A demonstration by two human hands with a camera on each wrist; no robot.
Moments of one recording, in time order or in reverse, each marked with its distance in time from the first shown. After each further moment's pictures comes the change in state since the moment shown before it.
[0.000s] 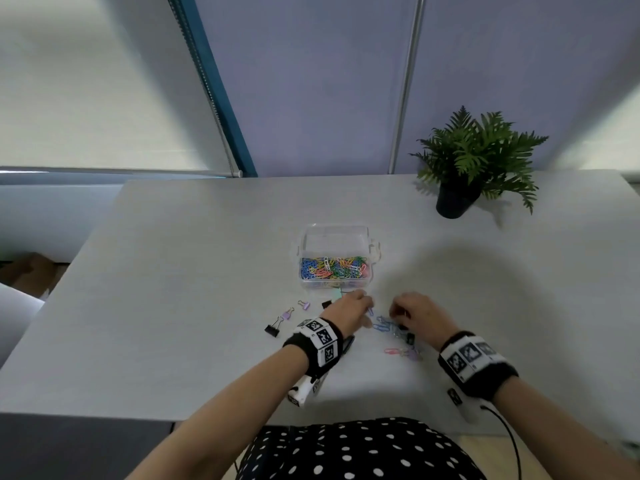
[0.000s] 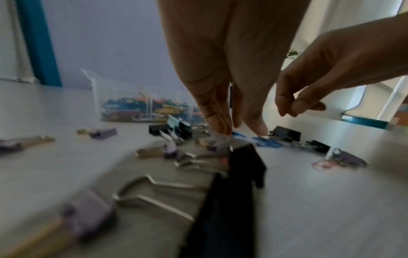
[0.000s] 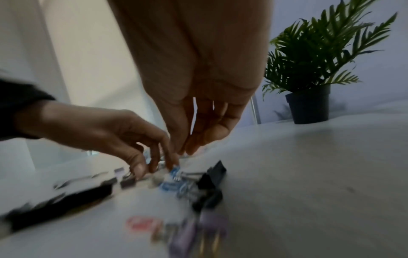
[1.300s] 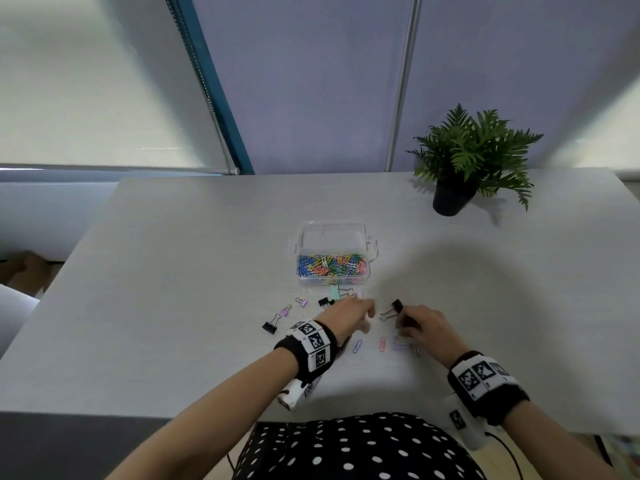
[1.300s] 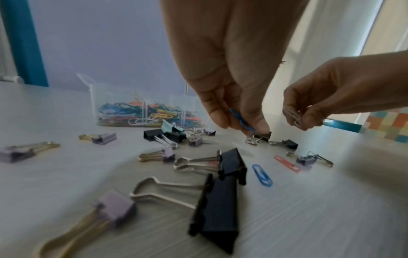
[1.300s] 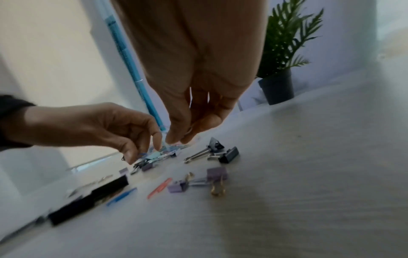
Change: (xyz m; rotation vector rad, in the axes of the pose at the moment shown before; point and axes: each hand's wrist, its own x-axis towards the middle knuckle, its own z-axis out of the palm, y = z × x) left_hand -0.017 0.014 -0.009 -0.071 -0.098 -0.029; right_hand -0.034 -0.002 0.003 0.188 0.078 0.069
